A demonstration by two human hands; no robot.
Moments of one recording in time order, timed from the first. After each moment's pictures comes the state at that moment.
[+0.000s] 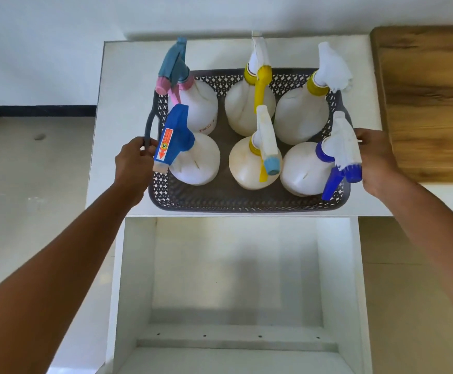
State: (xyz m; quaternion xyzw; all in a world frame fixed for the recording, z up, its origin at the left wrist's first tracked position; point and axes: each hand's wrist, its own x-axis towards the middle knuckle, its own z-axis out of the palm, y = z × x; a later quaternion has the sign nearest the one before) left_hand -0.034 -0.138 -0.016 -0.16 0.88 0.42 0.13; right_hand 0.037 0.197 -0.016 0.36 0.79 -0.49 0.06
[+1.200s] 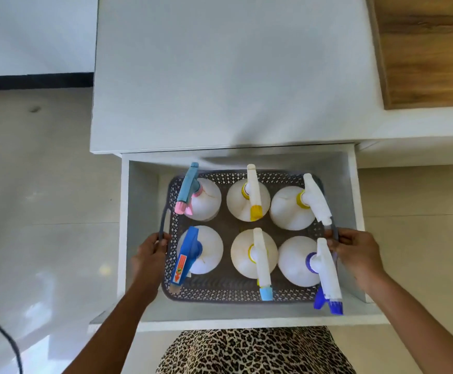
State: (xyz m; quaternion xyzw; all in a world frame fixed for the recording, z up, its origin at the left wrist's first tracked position) left_hand 0.233 -0.220 -0.095 -0.28 0.83 0.41 0.24; right_hand 0.317 0.121 -0.095 0.49 0.72 -0.47 0.12
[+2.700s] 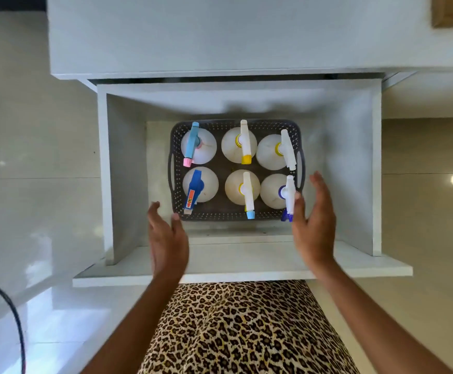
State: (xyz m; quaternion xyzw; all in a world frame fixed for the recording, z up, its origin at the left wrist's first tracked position) left_hand 0.301 -0.192 -0.110 -0.25 0.88 0.36 0.18; right_hand 0.342 0.017 -0.121 0.32 0.87 -0.37 -0.04
